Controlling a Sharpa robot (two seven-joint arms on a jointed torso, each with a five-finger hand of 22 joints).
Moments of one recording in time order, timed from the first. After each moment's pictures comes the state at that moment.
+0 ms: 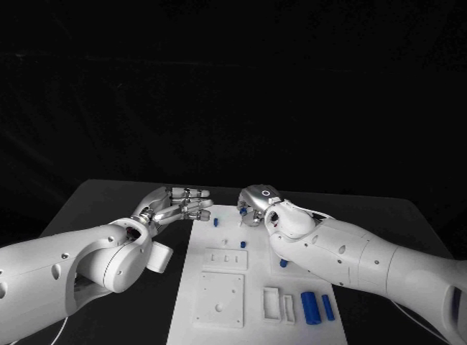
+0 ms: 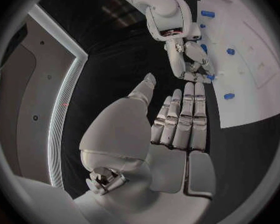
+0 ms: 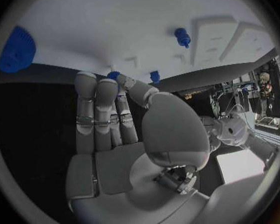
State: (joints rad) left arm 1.42 -0.79 -0.19 1.54 -0.14 -0.35 0.34; left_hand 1.36 0.00 0.08 -0.05 0.05 0.83 0.17 0.05 0.06 1.01 0.16 0.06 0.06 1.11 0.14 0.07 0.06 0.08 0.91 0.13 0.29 0.08; right arm 1.23 -0.38 0.02 0.96 -1.80 -0.44 -0.23; right_hand 1.26 -0.11 0.71 -0.25 0.13 1.23 0.09 0.06 0.07 1.28 0.07 0.06 0.06 1.43 -0.04 0.93 0.53 0.12 1.45 -0.07 0.58 1.07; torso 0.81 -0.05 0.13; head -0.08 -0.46
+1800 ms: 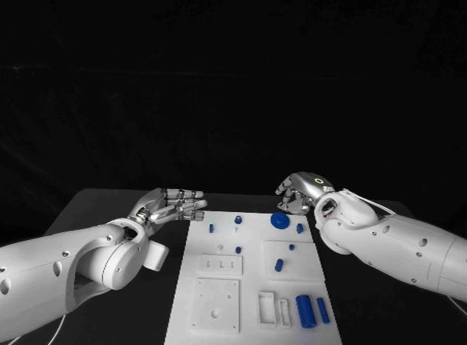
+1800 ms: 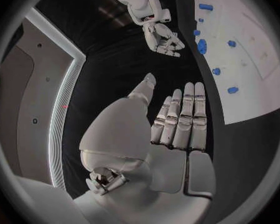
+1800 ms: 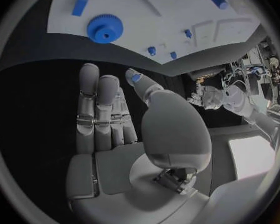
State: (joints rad) left arm 1.42 -0.80 -0.19 1.49 -0.13 -0.35 0.33; left_hand 1.36 -0.01 0.08 -0.04 0.05 0.82 0.17 0.05 0.06 1.00 0.16 0.06 0.06 1.11 0.14 0.07 0.06 0.09 0.91 0.13 0.29 0.08; right arm 1.25 -0.70 0.10 1.20 -1.65 -0.44 -0.20; right_hand 1.29 -0.19 0.40 -0.13 0.22 1.09 0.10 0.06 0.06 1.45 0.00 0.07 0.13 1.44 -0.07 0.90 0.47 0.12 1.46 -0.09 0.43 0.93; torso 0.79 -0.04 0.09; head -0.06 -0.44
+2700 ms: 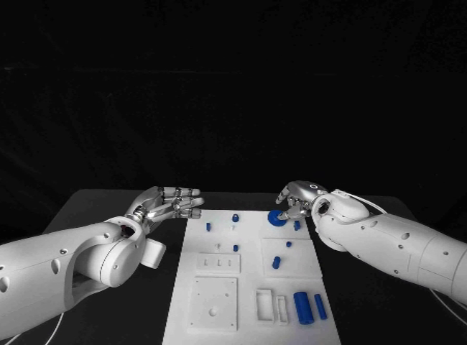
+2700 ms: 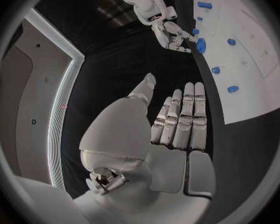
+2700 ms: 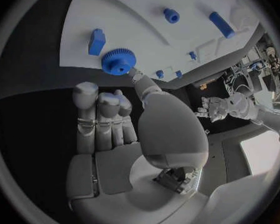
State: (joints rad) left arm 1.42 -0.79 -0.19 1.47 -0.12 -0.34 0.33; left_hand 1.36 -0.01 0.08 -0.04 0.05 0.81 0.17 0.05 0.06 1.00 0.16 0.06 0.06 1.11 0.14 0.07 0.06 0.09 0.91 0.13 0.29 0.08; right arm 1.23 -0.62 0.10 1.04 -1.61 -0.28 -0.16; right_hand 1.31 -0.14 0.19 -0.12 0.26 1.02 0.10 0.06 0.06 1.30 -0.02 1.03 1.20 1.43 -0.08 1.02 0.90 0.09 1.47 -0.11 0.74 1.25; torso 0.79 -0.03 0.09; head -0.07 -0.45
